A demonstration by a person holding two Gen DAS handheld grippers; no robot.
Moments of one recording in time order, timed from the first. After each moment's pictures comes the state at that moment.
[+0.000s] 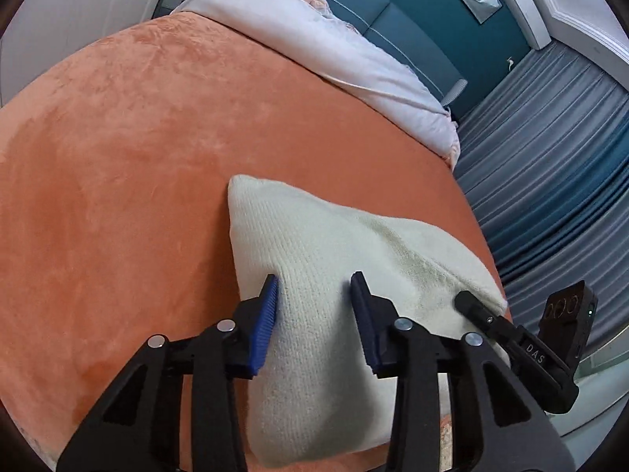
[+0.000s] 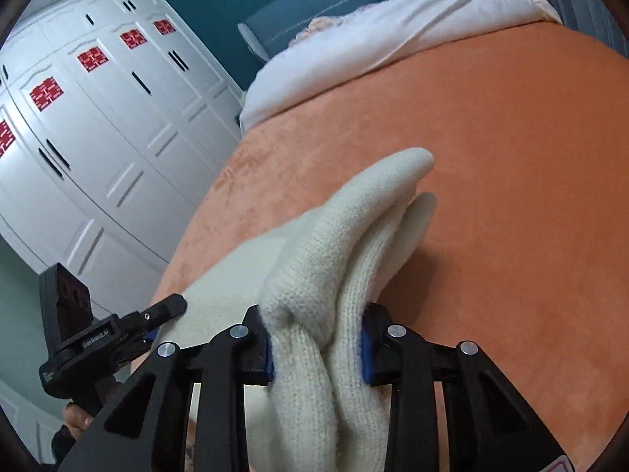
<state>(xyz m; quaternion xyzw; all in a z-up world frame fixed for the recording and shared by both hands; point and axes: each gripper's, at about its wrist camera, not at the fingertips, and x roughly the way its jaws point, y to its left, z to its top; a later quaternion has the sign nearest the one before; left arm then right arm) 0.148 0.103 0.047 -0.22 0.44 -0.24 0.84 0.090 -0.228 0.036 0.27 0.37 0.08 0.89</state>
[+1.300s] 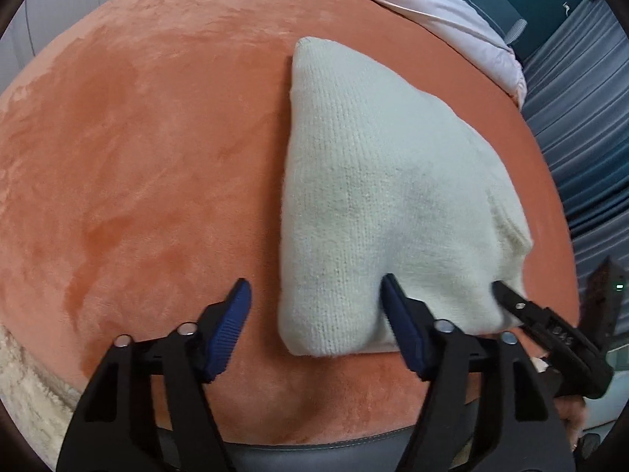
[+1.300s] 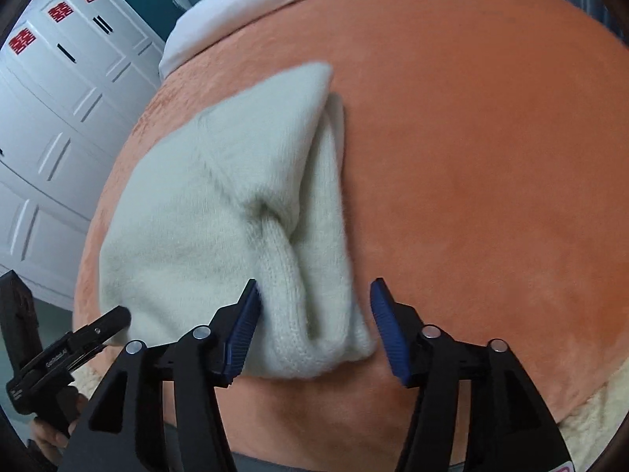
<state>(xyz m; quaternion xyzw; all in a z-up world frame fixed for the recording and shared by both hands) 0.107 0.078 -0.030 -0.14 0.56 -0.17 0.80 0.022 -0.255 -0.056 0.28 0.51 0.00 0.81</state>
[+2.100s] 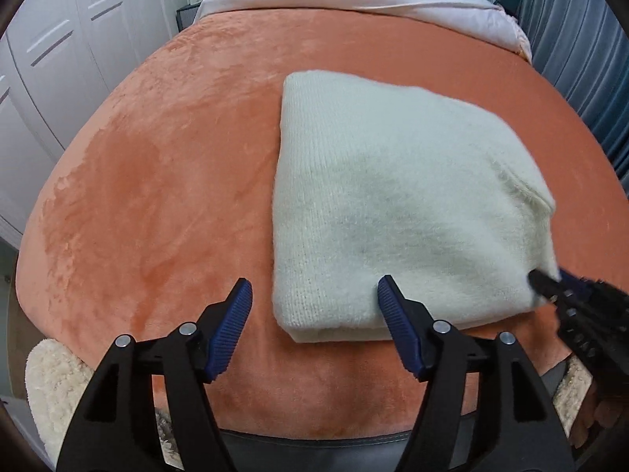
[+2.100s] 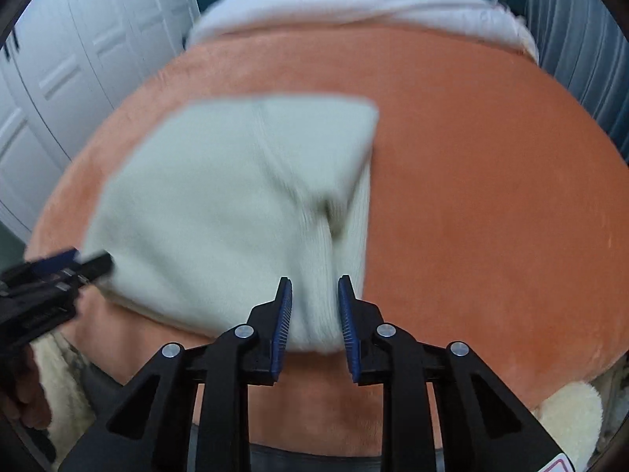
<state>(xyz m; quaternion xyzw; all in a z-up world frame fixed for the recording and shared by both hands) 0.079 0.040 -0.006 0.04 0.51 -0.09 0.85 0.019 -0.205 -0.042 0.07 0.52 -0.04 0.85</state>
